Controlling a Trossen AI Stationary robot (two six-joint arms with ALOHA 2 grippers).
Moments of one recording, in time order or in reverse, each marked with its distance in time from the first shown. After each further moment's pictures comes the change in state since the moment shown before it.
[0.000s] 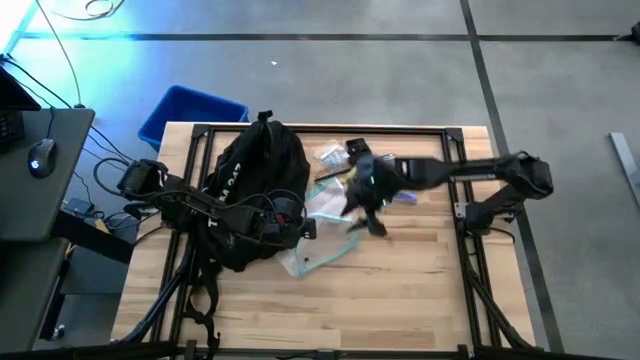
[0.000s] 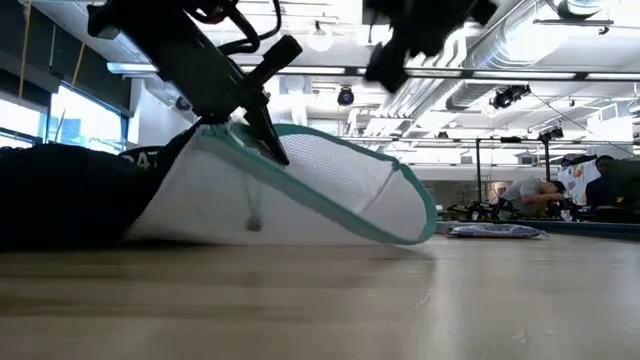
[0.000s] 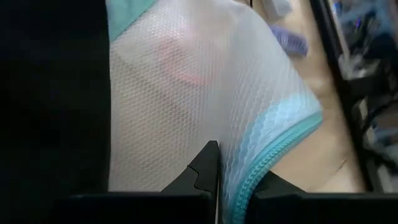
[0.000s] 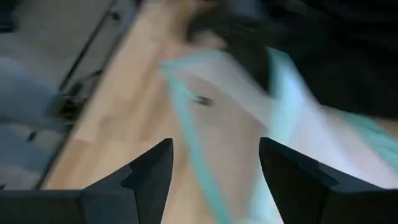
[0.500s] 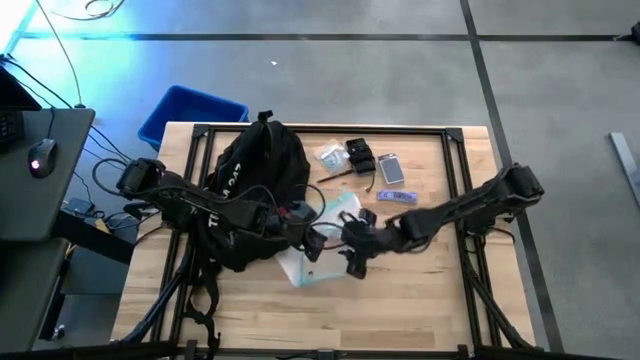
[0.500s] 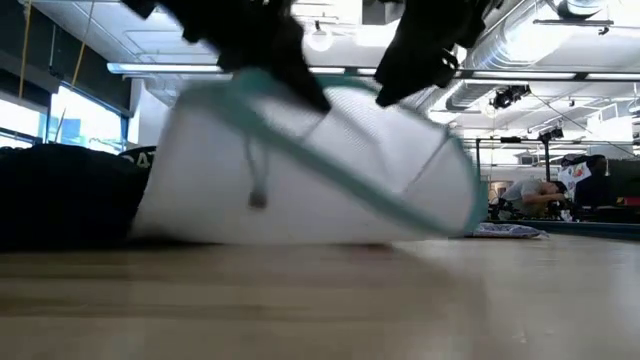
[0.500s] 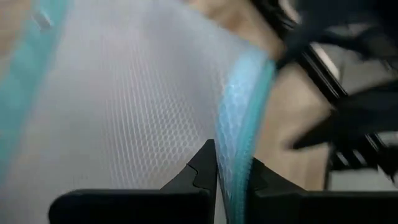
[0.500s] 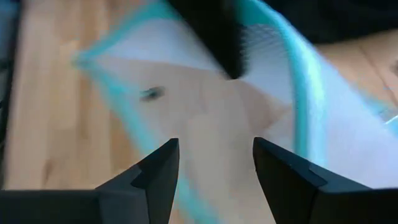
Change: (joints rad) left arm 0.013 -0.016 0.139 0.058 0.330 0.567; right arm 0.397 0.145 0.000 0.026 0.777 0.639
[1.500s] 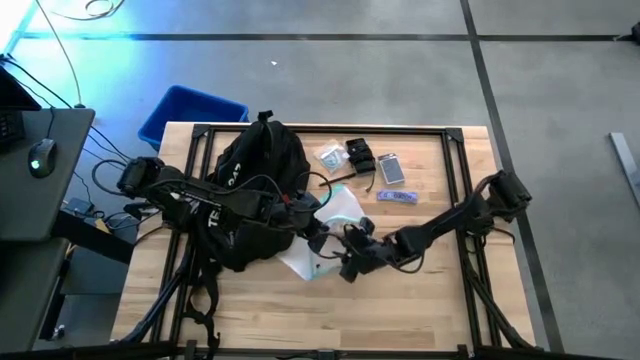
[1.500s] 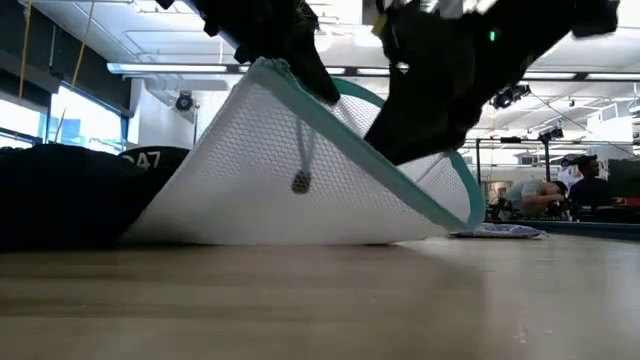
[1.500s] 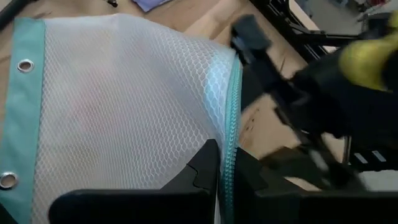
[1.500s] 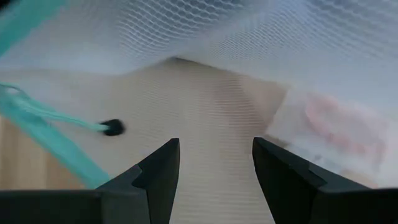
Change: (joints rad) left arm 0.081 0.003 0.071 -0.116 0.029 0.057; right arm 0.004 0.110 -0.253 0.480 0.184 -0.012
